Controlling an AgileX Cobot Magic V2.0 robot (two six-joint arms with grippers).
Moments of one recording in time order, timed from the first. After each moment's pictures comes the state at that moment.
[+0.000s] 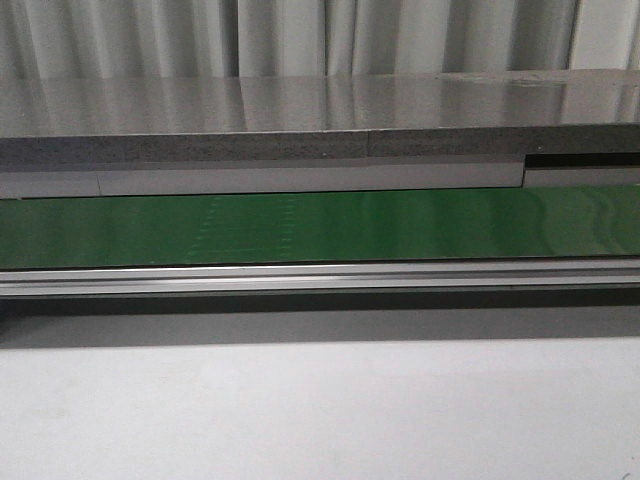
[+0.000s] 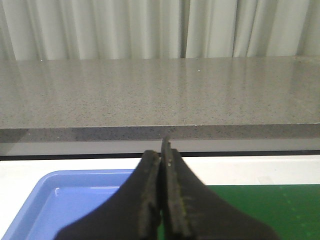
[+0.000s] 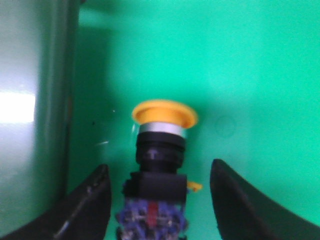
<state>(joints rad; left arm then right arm) 0.02 0.48 -0.49 -0.10 0.17 0.10 -0.44 1.87 -1.26 0.06 0.56 -0.54</state>
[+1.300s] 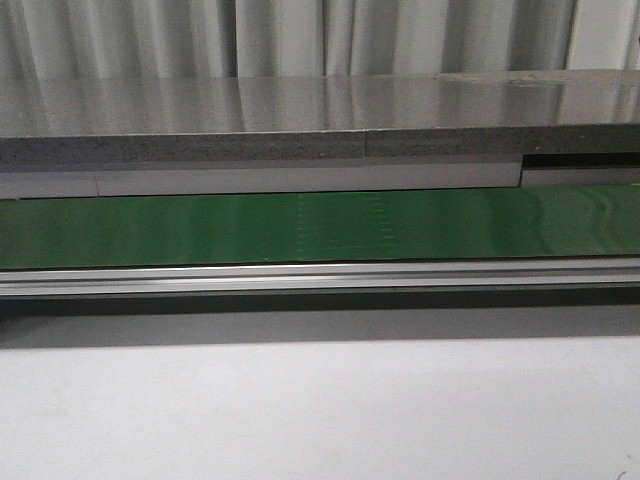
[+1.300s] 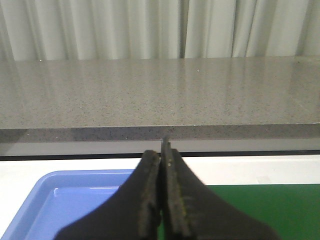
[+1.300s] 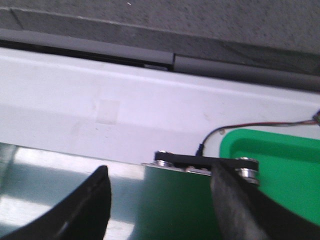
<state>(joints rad) 0.02 0.48 -0.49 -0.10 0.17 0.10 -0.16 1.52 -1.23 0.38 0.50 -0.54</state>
